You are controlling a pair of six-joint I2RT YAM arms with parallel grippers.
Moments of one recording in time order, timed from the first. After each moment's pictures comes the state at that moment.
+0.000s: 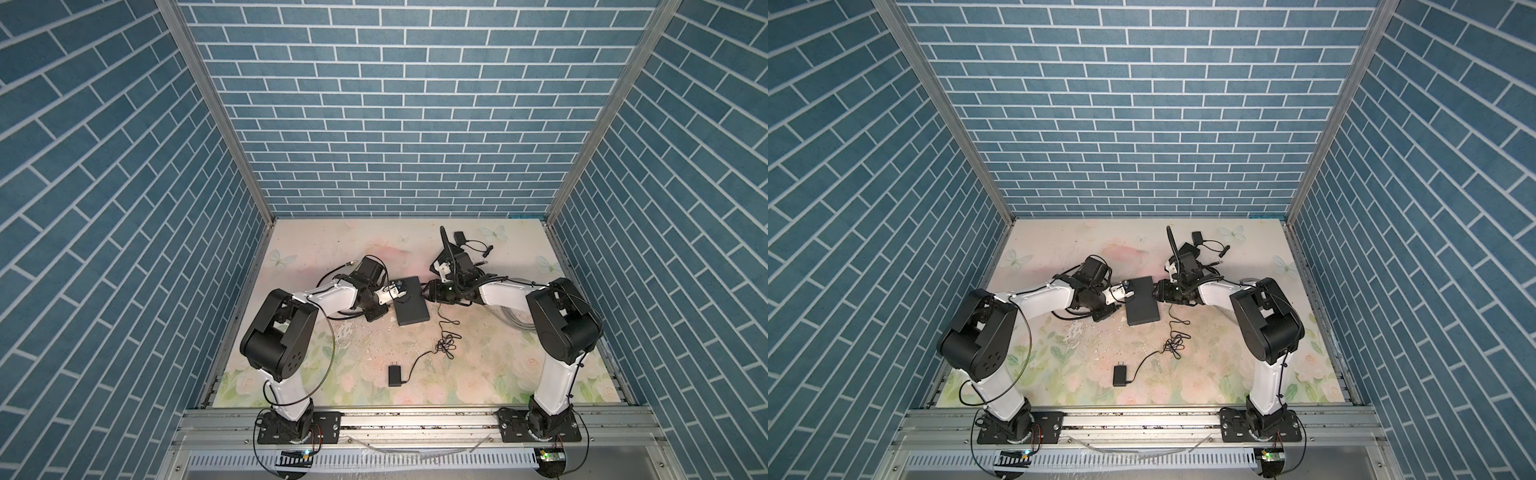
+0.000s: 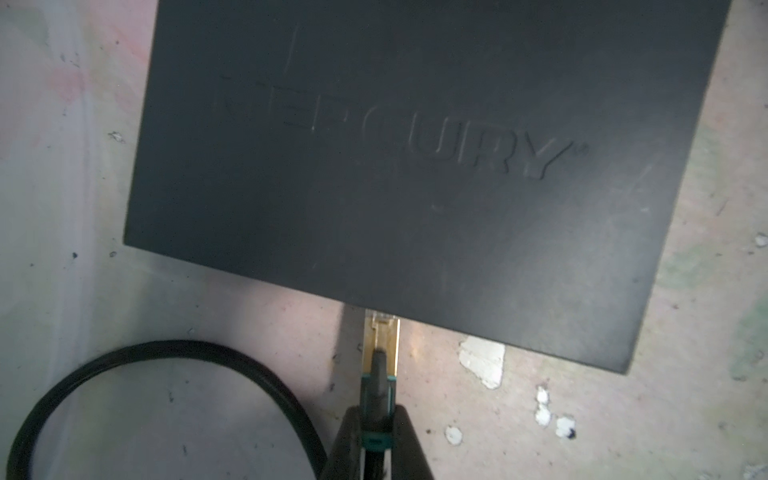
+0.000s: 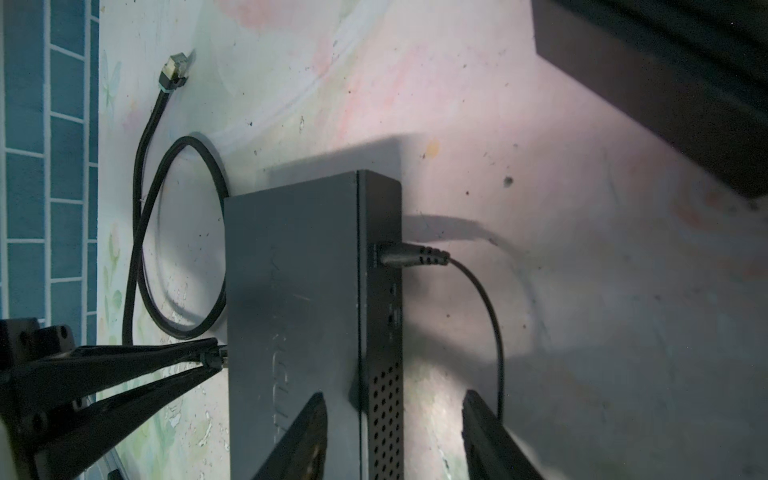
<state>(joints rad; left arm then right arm) -0.48 1.76 1.03 -0.42 0.19 0.66 0.56 1.88 1.07 -0.10 -0.41 0.53</state>
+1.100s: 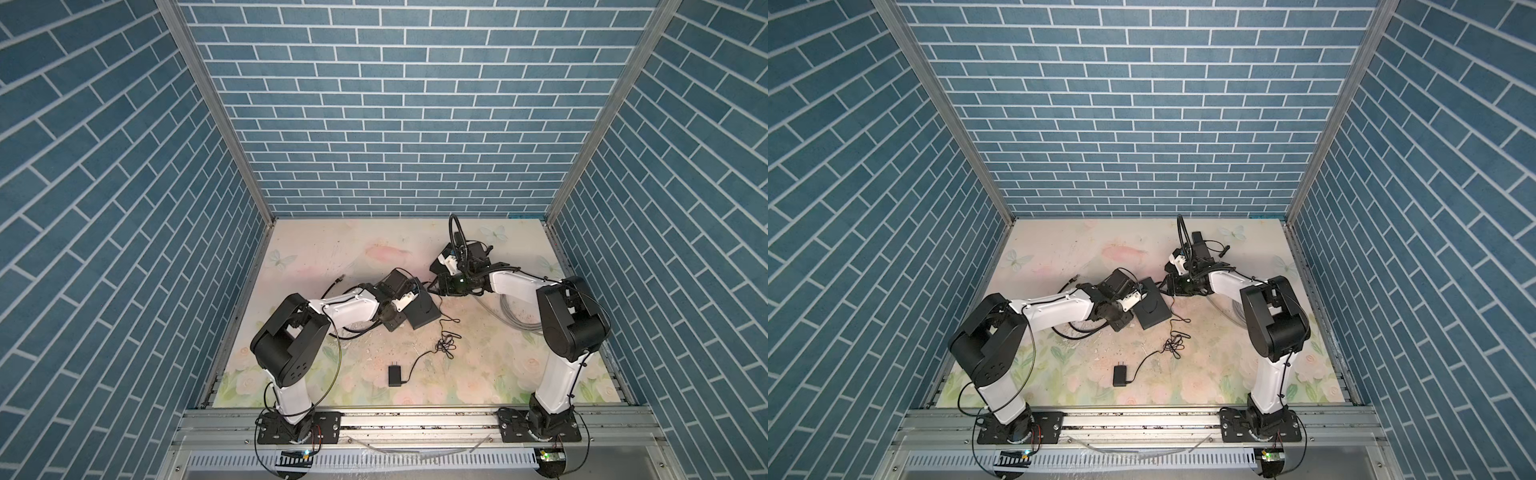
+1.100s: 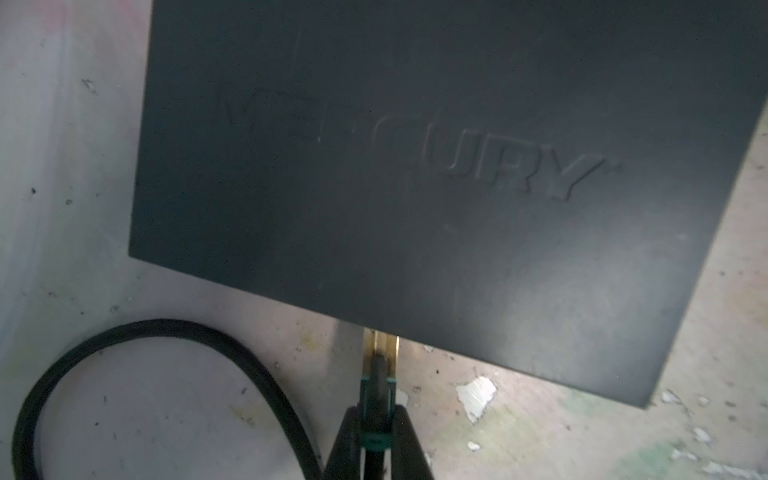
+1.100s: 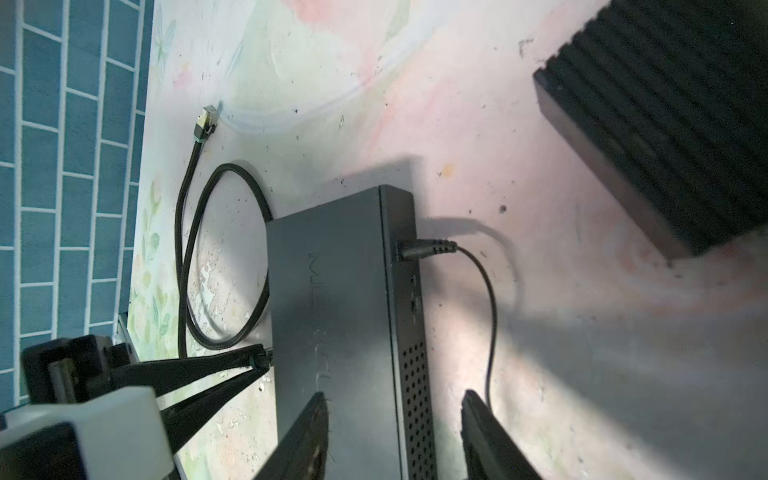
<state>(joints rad) -0.72 1.77 1.03 -0.44 -0.07 0.18 0.44 1.87 1.15 -0.29 -0.58 0.27</state>
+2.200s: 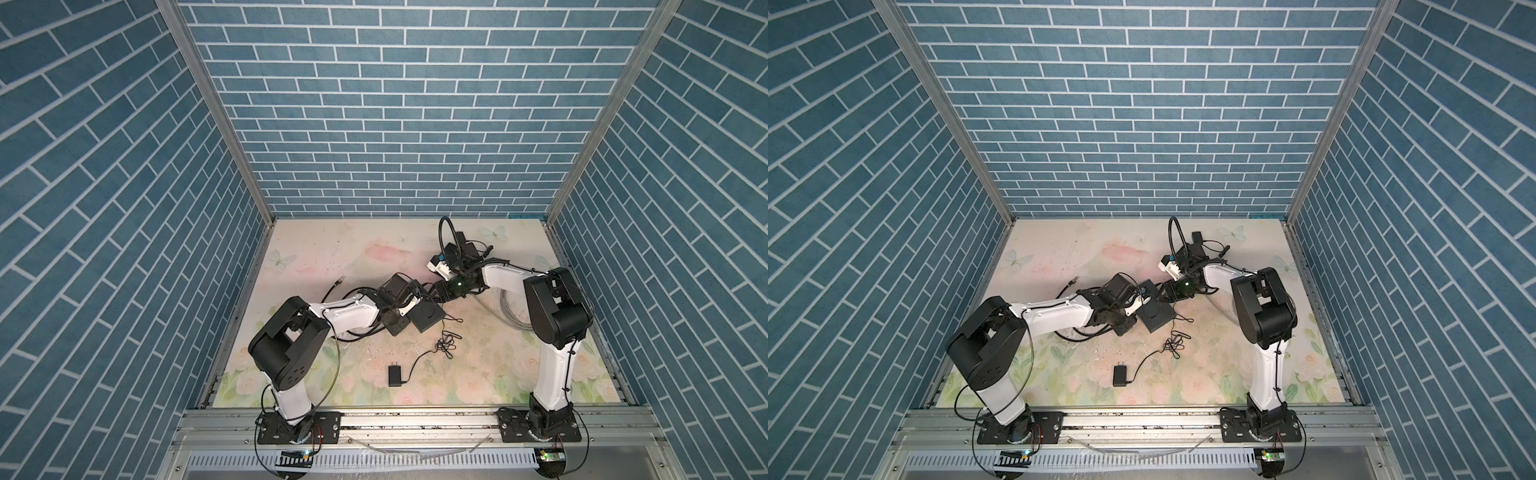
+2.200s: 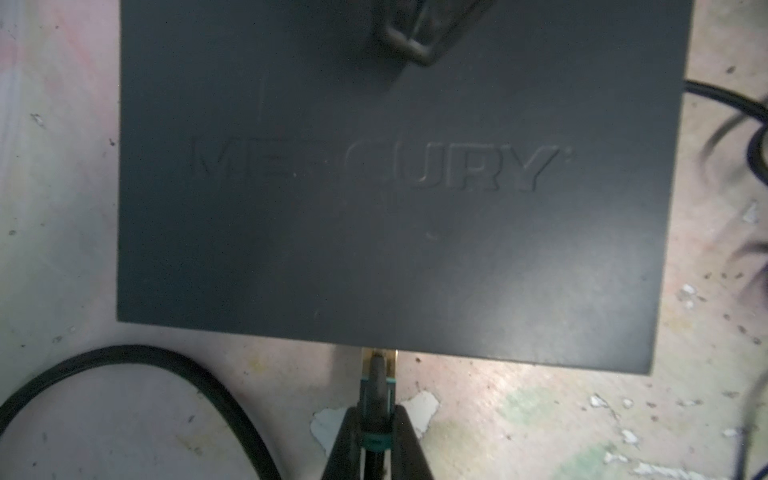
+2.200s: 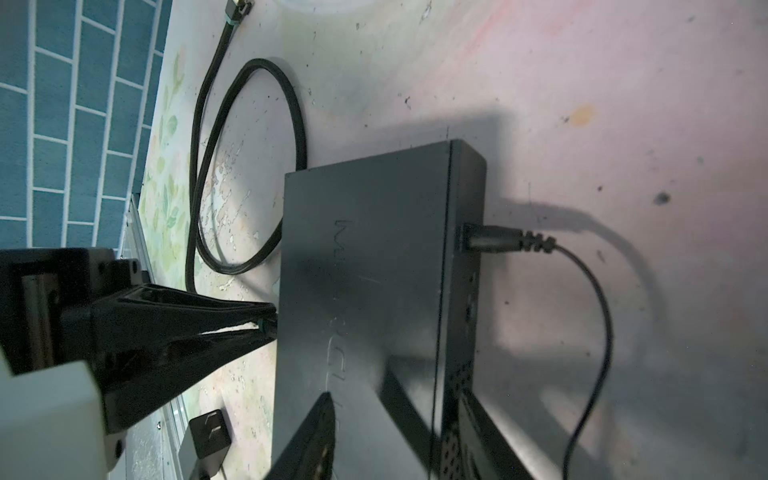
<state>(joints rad) -0.74 1.74 0.98 -0.35 0.00 0.17 0.45 2.00 1.27 -0.45 -0.76 -0.04</state>
